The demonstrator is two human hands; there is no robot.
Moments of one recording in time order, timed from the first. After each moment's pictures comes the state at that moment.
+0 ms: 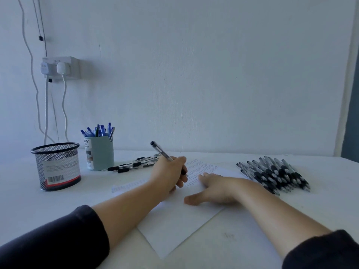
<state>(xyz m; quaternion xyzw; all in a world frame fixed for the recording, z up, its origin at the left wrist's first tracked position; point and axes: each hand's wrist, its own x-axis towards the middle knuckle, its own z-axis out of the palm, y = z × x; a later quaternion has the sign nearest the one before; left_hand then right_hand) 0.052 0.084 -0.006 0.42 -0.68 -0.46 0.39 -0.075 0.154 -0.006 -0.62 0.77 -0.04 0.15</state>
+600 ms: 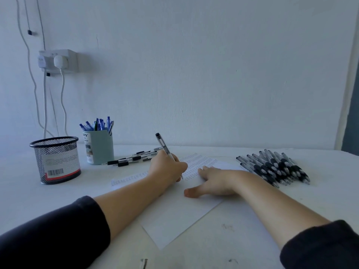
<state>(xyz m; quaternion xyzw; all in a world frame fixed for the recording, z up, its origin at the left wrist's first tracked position) 0.048 0.073 -0.014 0.49 -0.71 -0.33 0.39 -0.073 0.154 -0.004 -0.62 0.77 -0.02 0.15</state>
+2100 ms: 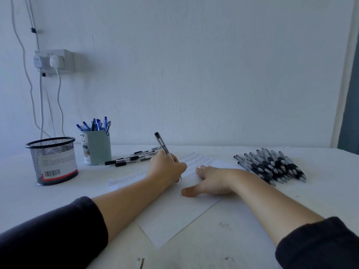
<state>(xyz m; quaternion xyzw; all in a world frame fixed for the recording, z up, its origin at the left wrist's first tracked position) 0.047 0.078 -0.015 0.47 -0.73 -0.30 0.38 -0.071 0.158 -0.002 -0.63 0.76 -0.03 0.15</state>
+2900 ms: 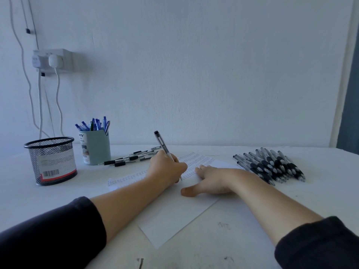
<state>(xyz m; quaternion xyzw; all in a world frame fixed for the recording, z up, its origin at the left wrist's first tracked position) 0.048 0.082 -0.014 0.46 -0.75 -0.29 0.38 -0.070 0.159 -0.001 -0.63 0.76 -0.03 0.15</state>
